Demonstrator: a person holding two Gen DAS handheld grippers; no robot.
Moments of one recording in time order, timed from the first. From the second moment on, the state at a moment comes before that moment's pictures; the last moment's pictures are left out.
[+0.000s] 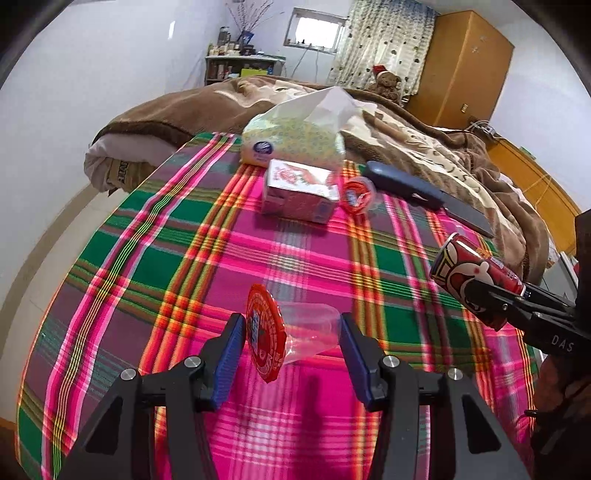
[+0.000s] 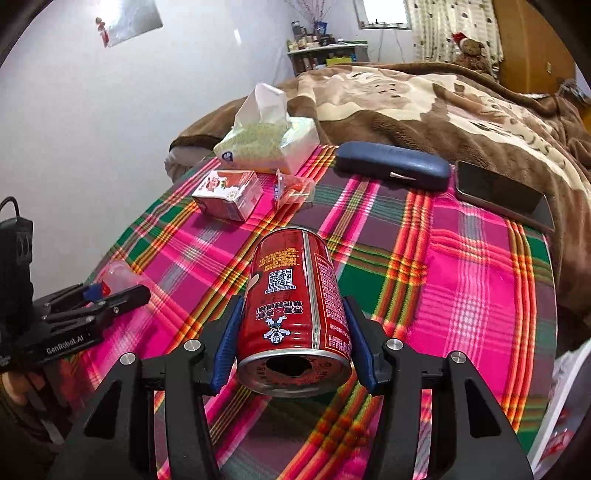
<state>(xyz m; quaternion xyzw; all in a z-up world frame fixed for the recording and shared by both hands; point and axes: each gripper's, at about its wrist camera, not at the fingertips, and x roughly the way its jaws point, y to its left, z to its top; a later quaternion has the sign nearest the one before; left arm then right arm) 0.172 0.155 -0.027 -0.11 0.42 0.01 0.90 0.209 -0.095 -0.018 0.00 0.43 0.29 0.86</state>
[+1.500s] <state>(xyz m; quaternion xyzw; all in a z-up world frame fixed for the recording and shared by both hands) 0.161 -0.132 0.040 0.00 0.37 -0.23 0.90 0.129 -0.338 0.016 0.10 0.38 0.06 0.92</state>
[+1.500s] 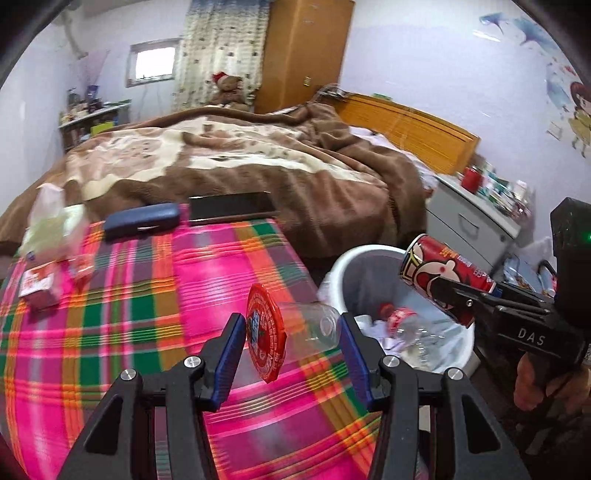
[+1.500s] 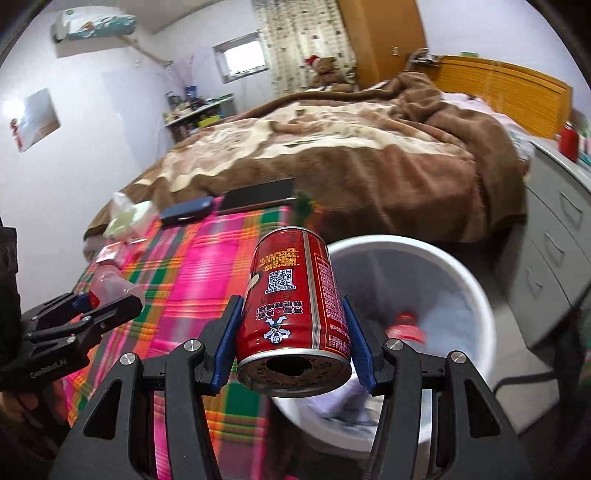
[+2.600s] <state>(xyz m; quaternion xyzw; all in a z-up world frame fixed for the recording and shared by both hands) 0.183 -0.254 -0.003 0.04 0.42 -0.29 0.86 0.147 -0.415 -0.025 0.12 0.44 -0.04 0.89</state>
